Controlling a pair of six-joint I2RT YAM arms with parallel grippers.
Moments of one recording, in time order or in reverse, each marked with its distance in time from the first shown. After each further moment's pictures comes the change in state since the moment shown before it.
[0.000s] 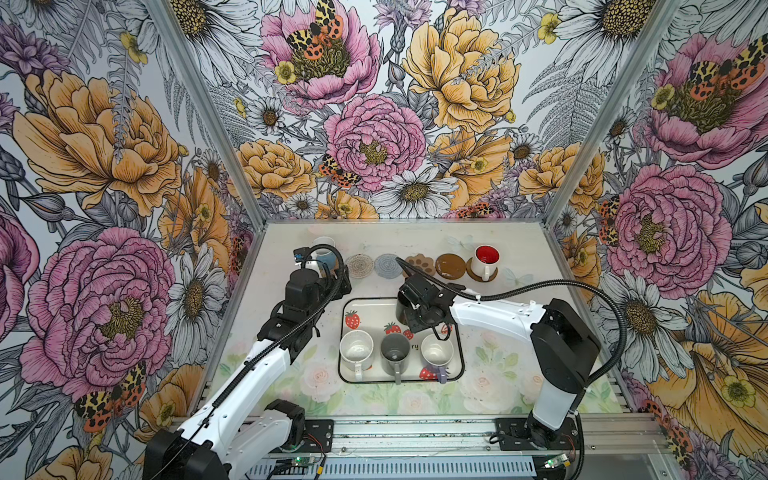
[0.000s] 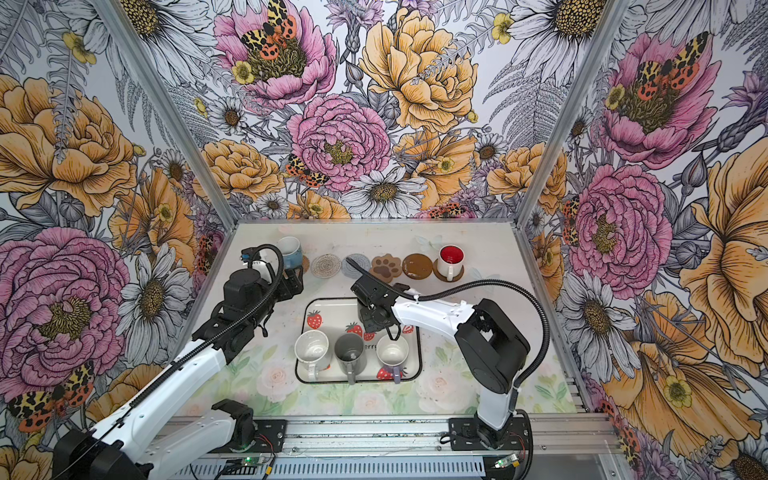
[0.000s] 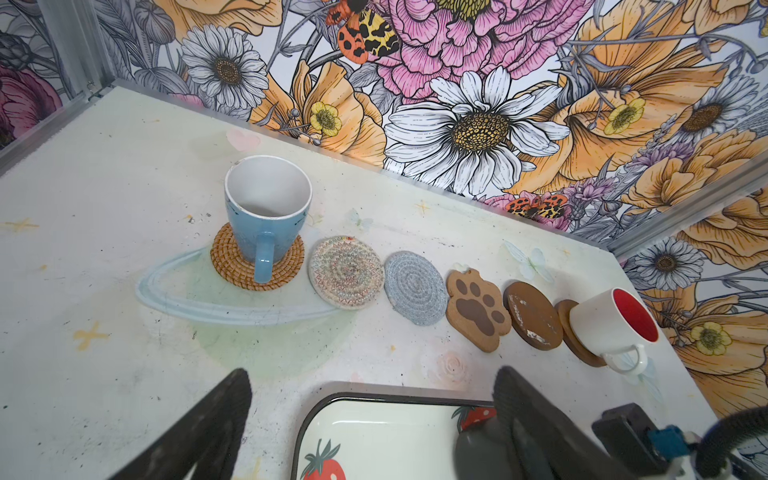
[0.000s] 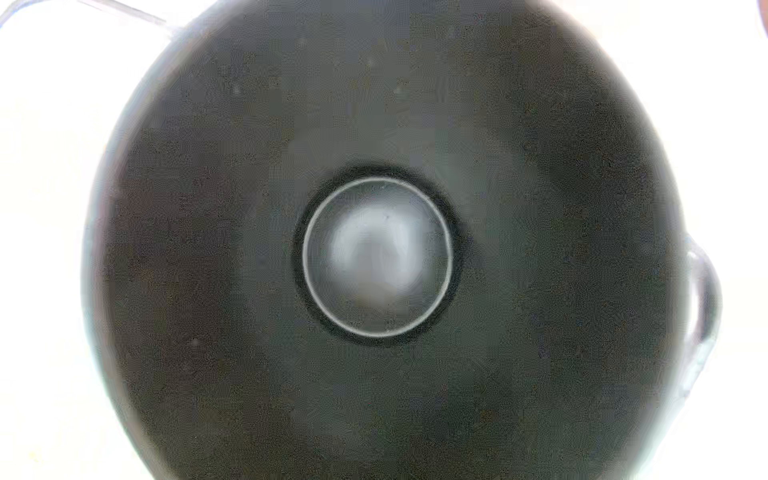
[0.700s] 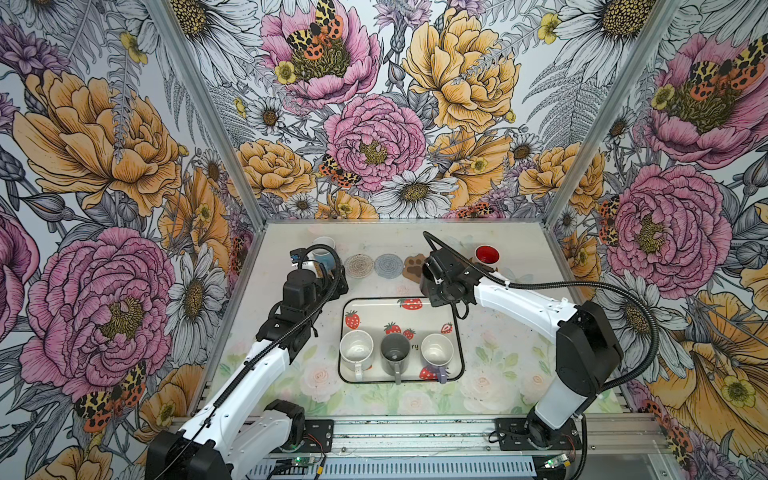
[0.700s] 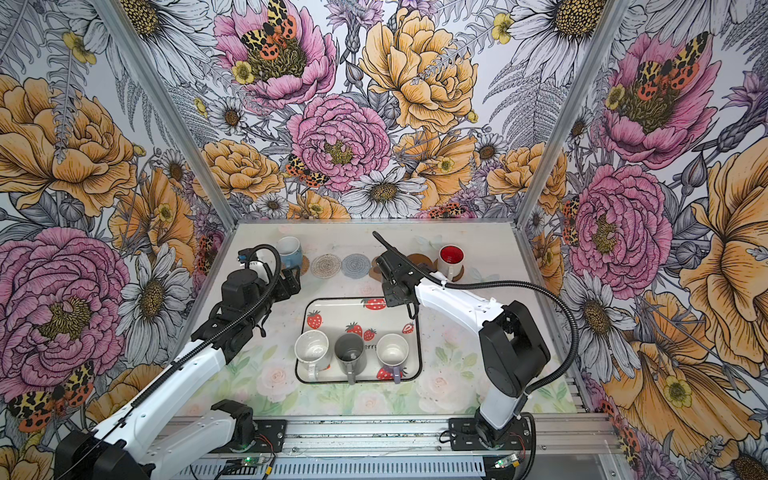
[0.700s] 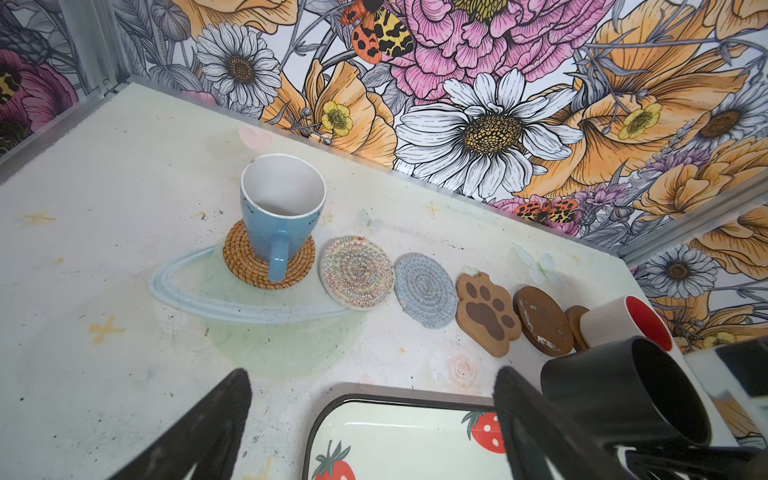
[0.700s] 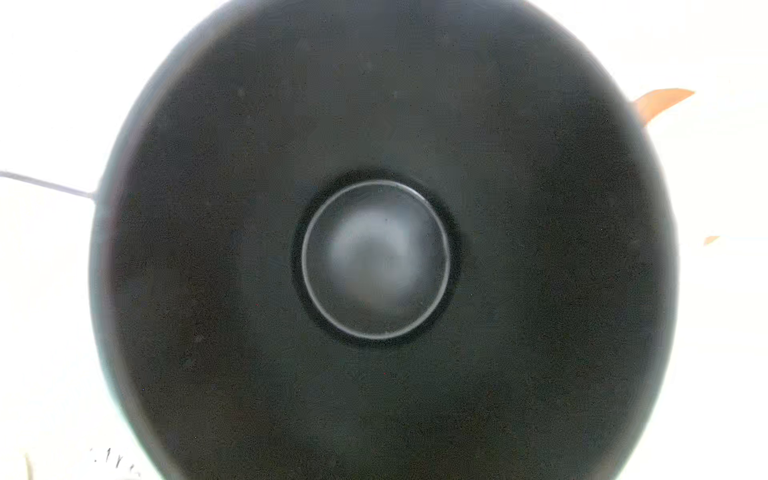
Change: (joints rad) left arm 0.036 0.000 -0.014 0.006 0.013 -0.001; right arm -0.182 -0.081 0.074 -0.077 0.103 -0.099
